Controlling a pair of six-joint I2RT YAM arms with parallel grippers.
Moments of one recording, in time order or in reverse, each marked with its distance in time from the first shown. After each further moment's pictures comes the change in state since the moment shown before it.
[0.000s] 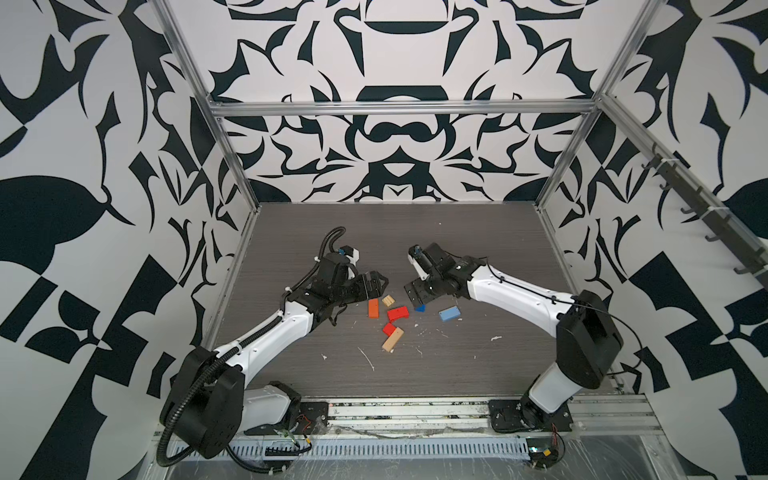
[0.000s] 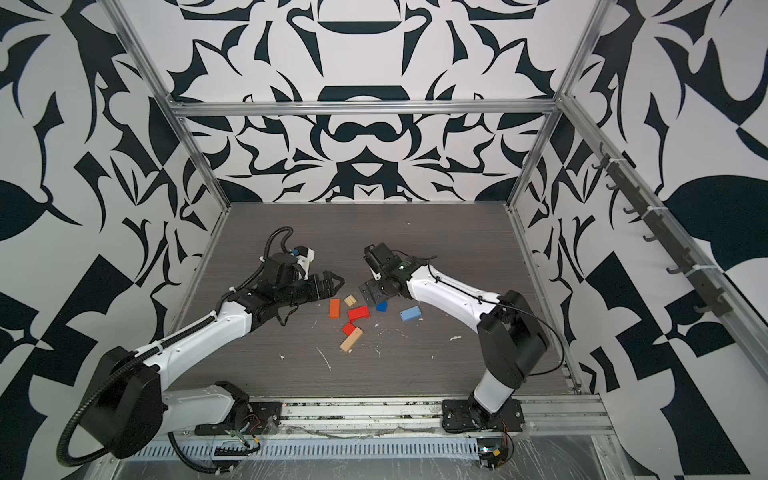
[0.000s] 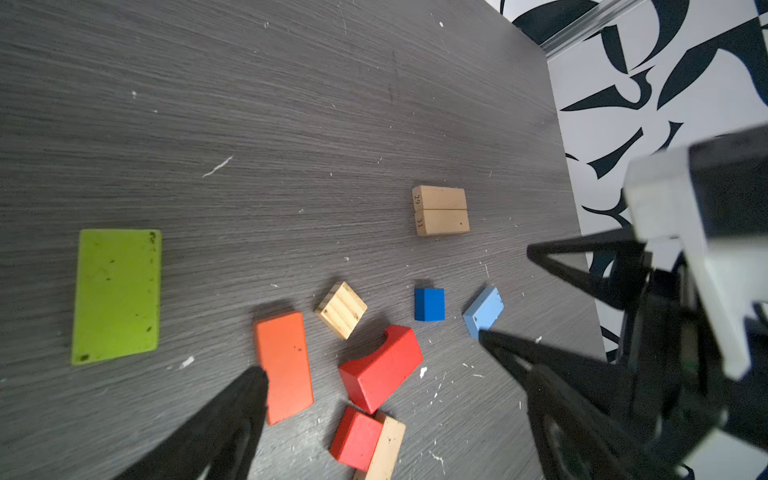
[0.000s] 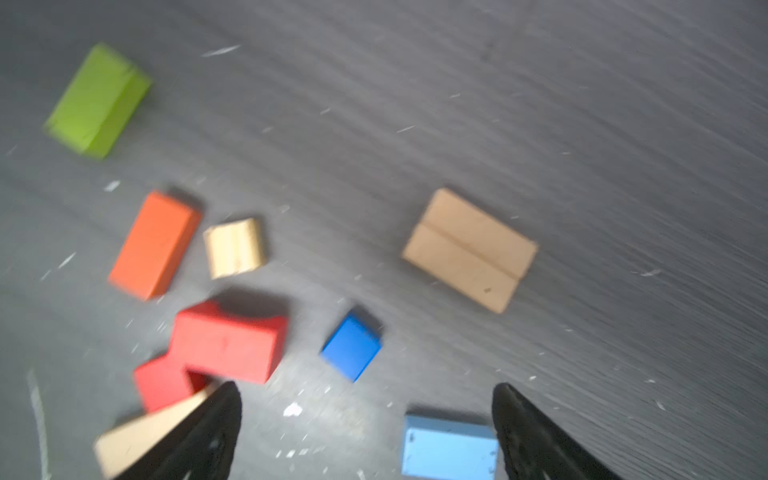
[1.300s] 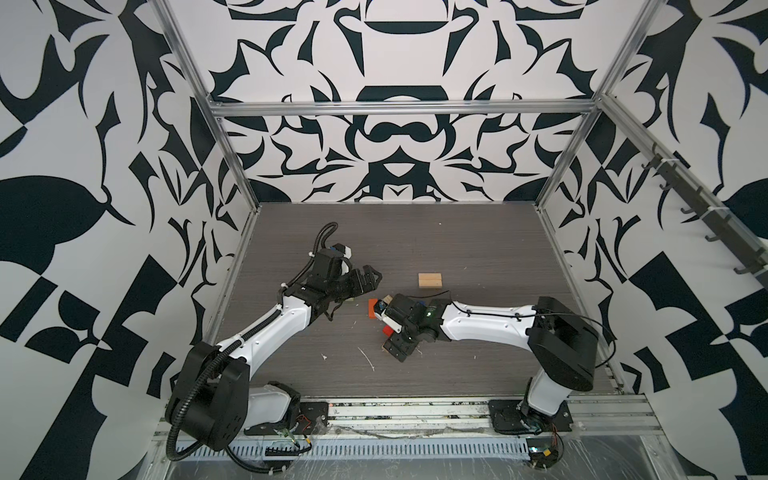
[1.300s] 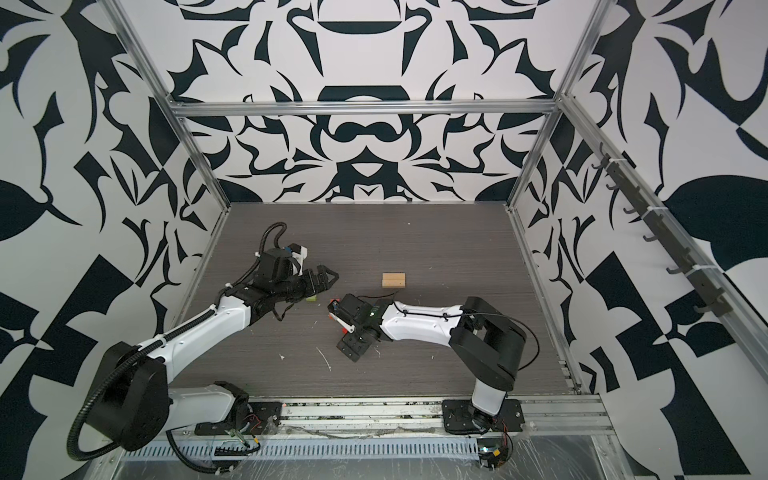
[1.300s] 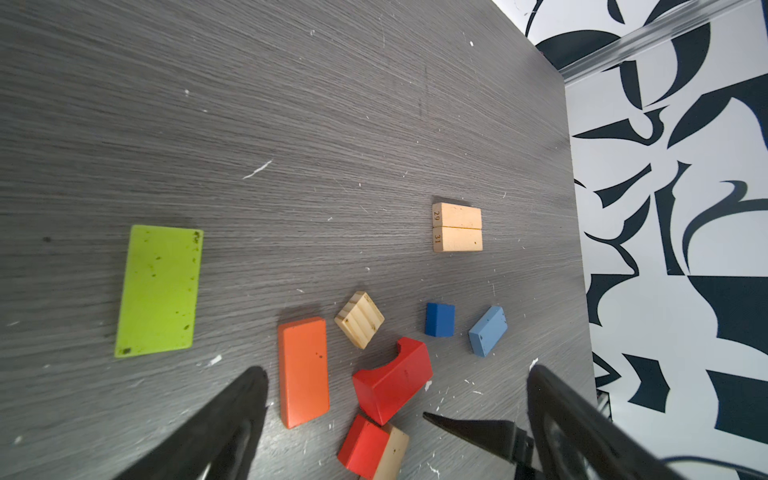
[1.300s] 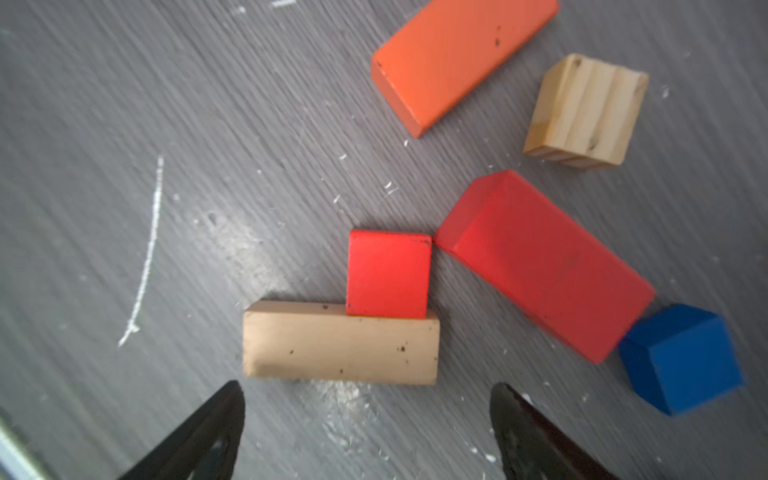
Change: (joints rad) left arm 0.085 0.034 0.021 -0.030 0.034 -0.040; right arm 0.298 0.119 -0.143 0.153 -0.058 -0.066
